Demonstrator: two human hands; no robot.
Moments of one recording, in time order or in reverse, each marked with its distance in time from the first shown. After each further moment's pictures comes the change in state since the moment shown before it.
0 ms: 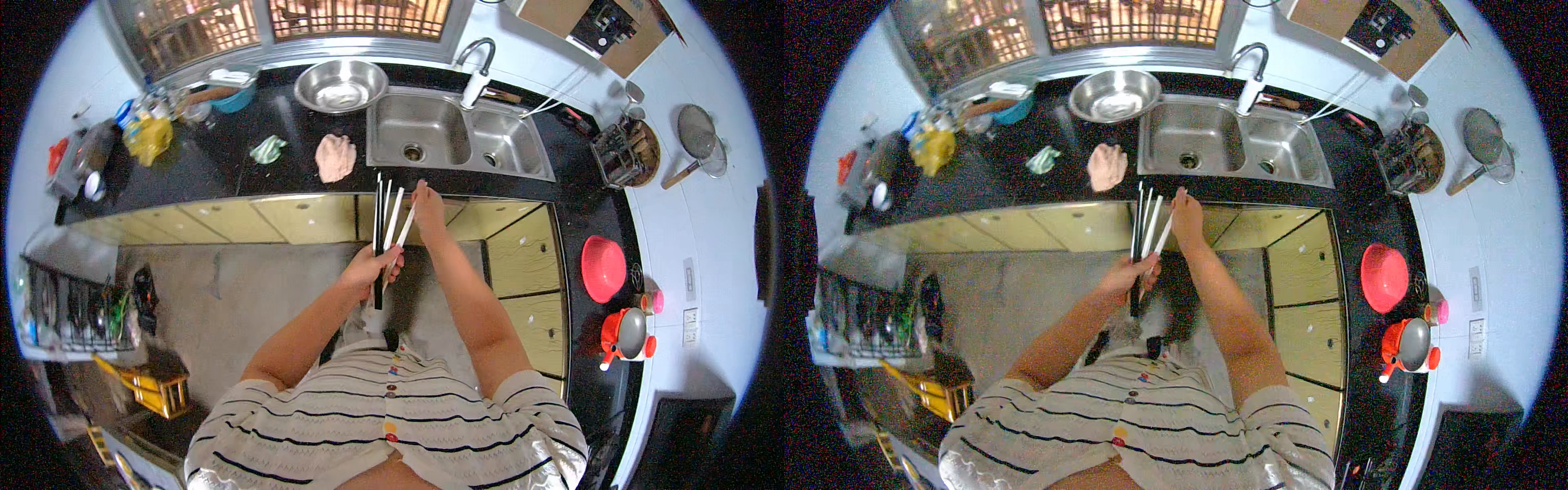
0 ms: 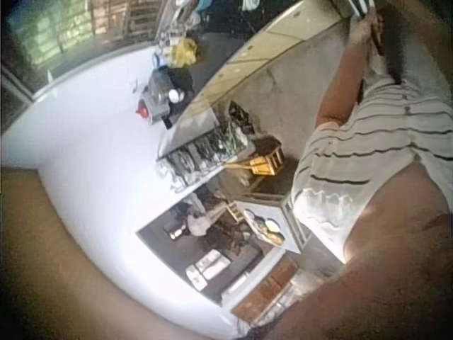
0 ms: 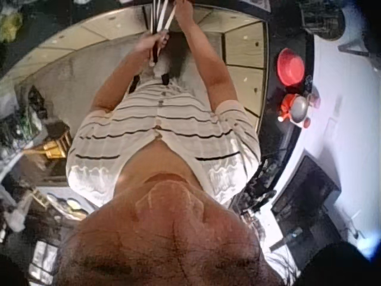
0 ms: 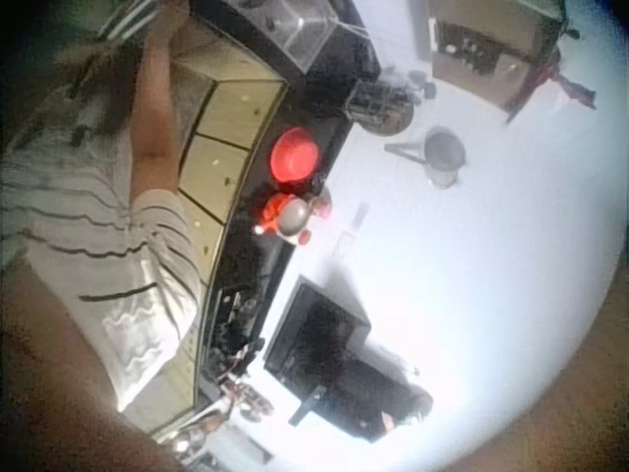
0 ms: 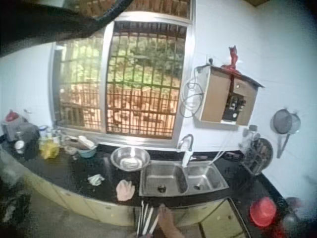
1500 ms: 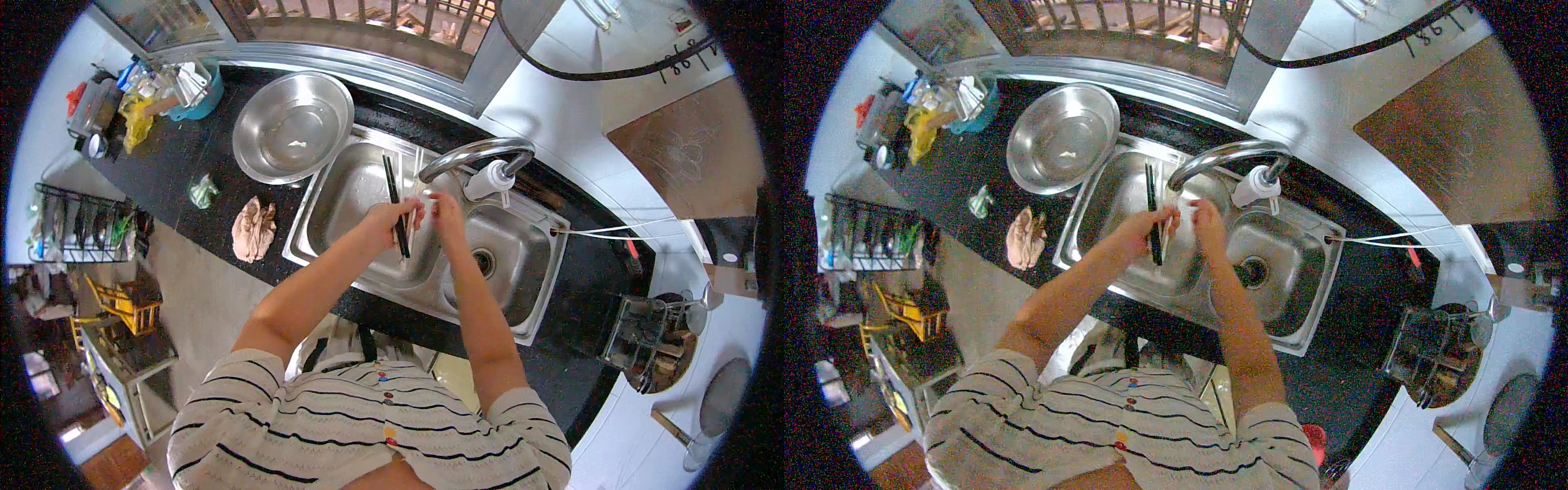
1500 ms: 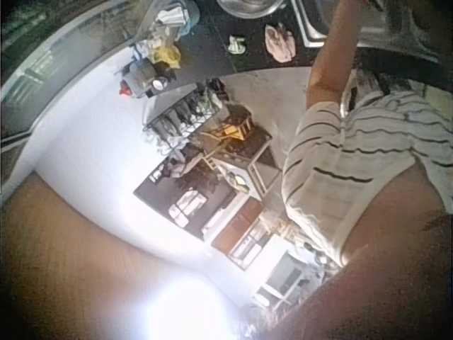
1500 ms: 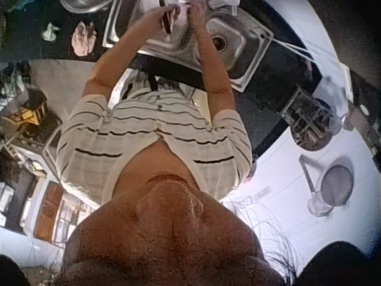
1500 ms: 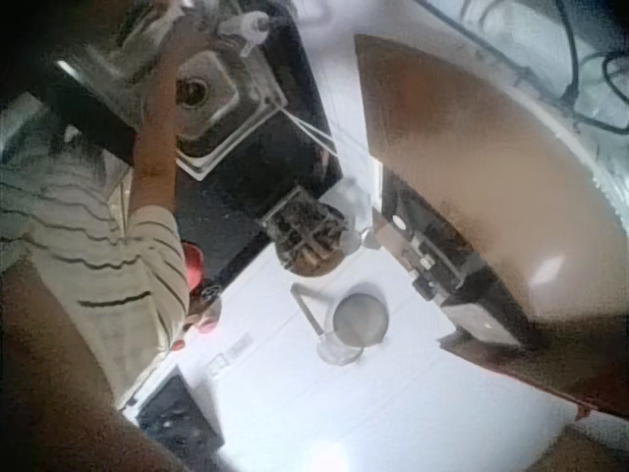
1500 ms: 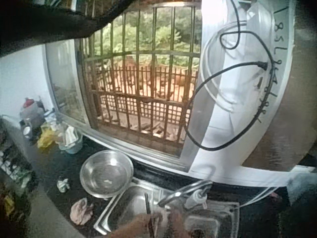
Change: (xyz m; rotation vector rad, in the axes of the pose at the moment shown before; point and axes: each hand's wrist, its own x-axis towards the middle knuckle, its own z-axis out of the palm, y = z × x) left_hand 0.526 0.181 0.070 -0.614 0.342 -0.109; right_hand 0.494 0.103 -0.091 0.037 -0.515 0.054
